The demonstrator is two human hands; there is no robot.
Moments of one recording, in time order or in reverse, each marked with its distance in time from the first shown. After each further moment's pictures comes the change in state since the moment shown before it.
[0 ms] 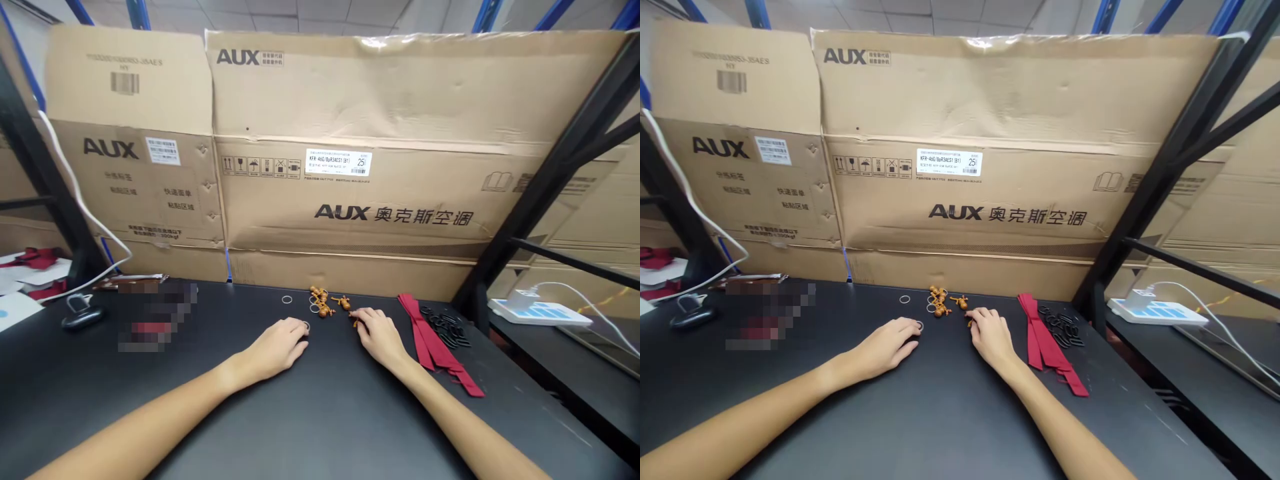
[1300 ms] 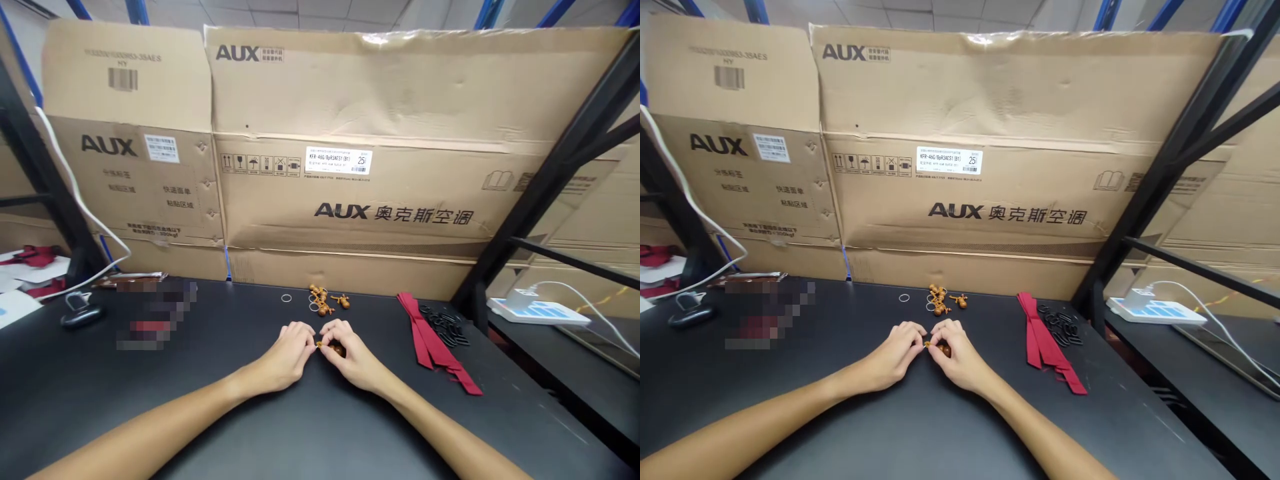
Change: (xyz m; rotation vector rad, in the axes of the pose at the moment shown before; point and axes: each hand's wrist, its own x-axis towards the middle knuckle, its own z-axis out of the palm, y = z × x) left_hand -0.001 0.025 0.008 -0.284 0.006 -0.125; right_hand -0.023 -0.064 -0.007 0.704 -0.086 -0.253
